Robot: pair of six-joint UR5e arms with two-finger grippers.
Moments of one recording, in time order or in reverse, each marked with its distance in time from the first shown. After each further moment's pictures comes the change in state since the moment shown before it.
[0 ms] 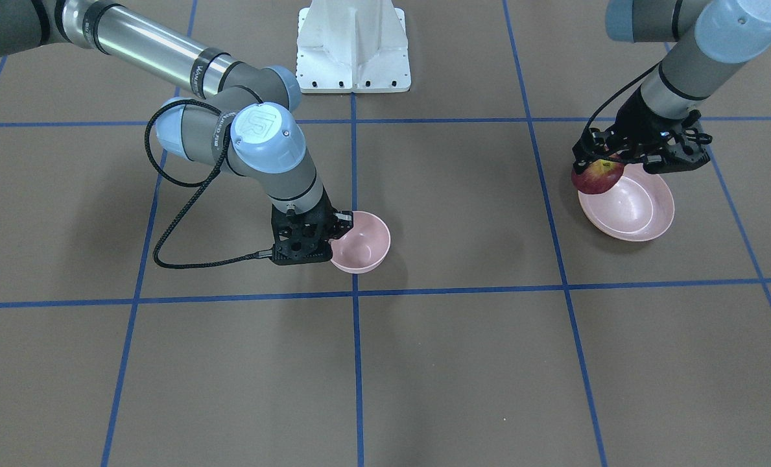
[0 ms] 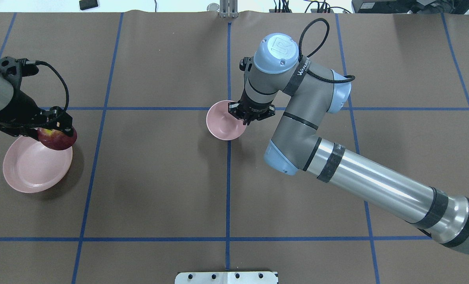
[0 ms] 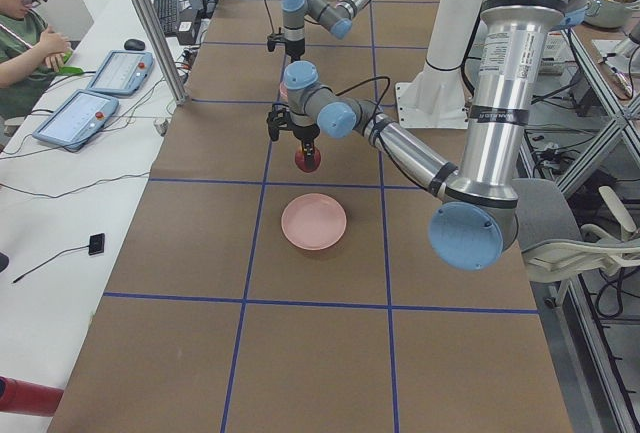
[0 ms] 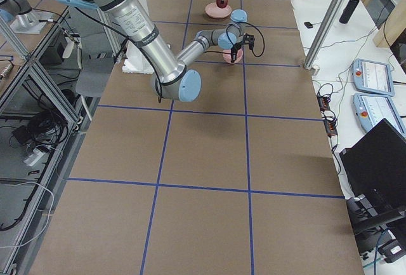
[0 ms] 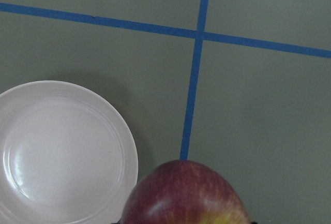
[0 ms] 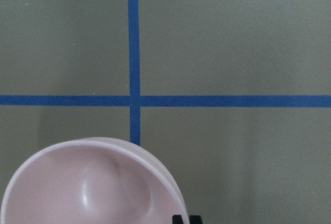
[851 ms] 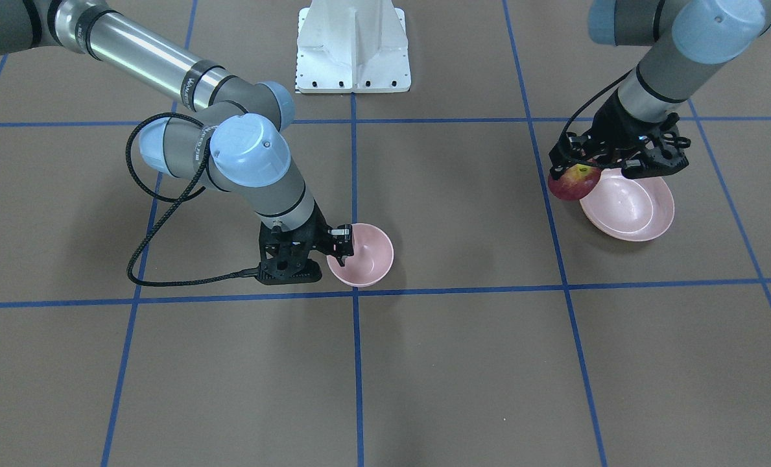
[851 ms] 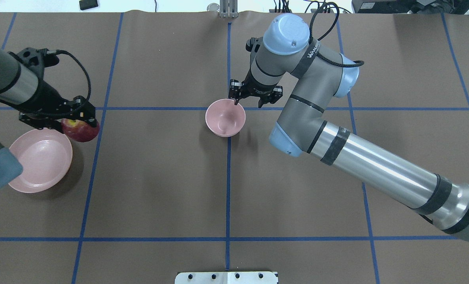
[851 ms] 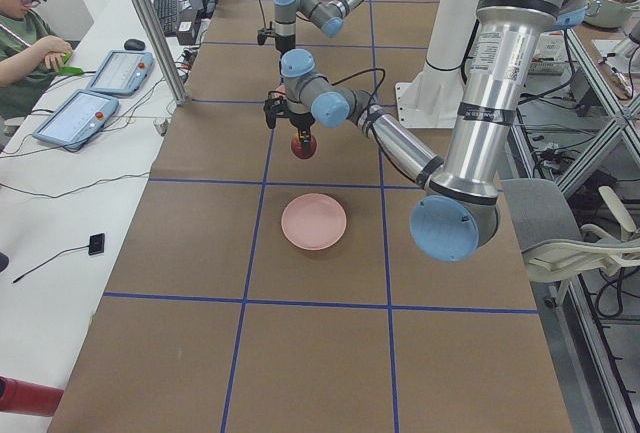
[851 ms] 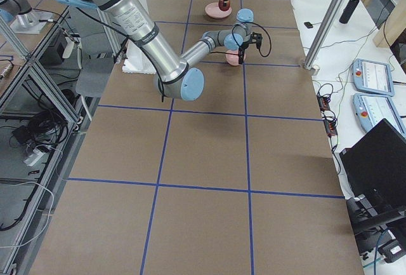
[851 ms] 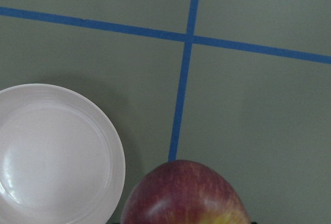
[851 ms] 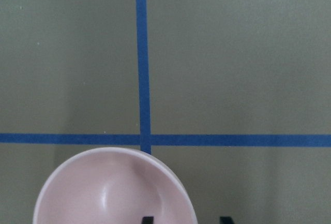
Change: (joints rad) left arm 0.045 -0.151 0.044 0.002 0.004 -0.143; right arm 0.077 0.015 -0.025 0.058 0.031 0.037
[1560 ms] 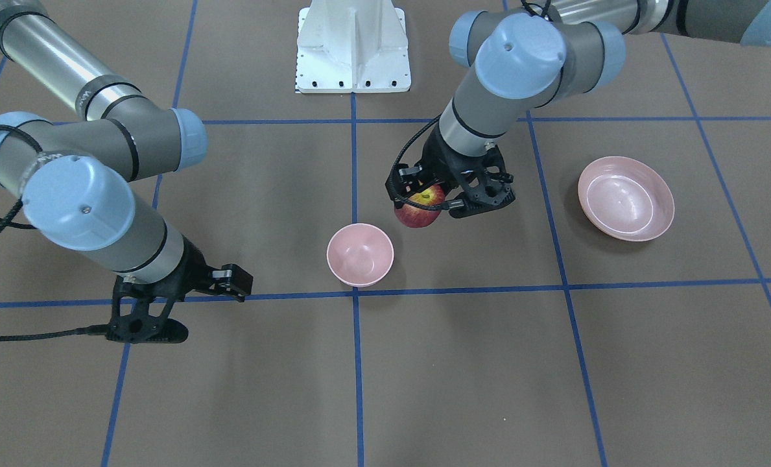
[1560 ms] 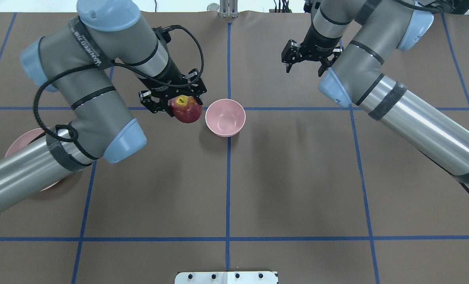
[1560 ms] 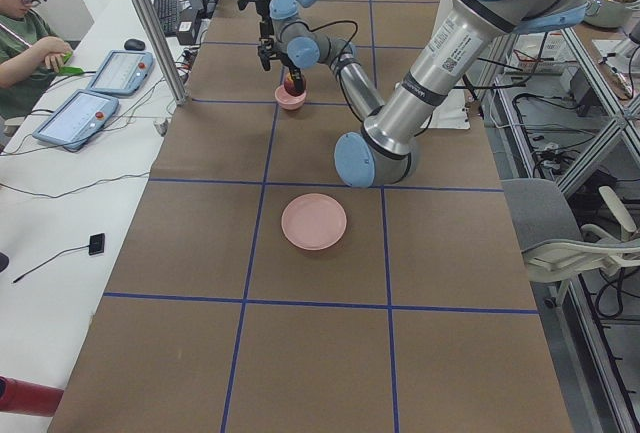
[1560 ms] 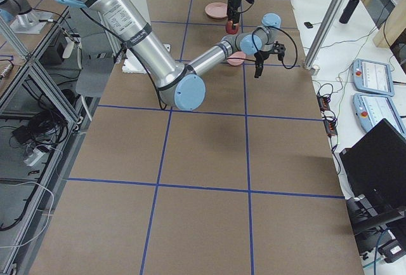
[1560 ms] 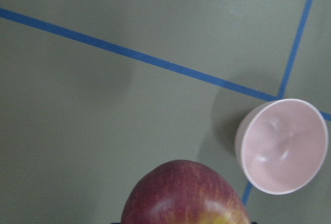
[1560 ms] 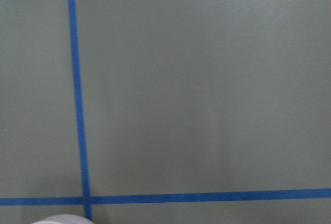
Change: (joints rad) left arm 0.132 -0.513 0.361 -0.010 0.033 -0.309; right arm 0.226 -0.100 0.063 -0.261 0.155 -0.304
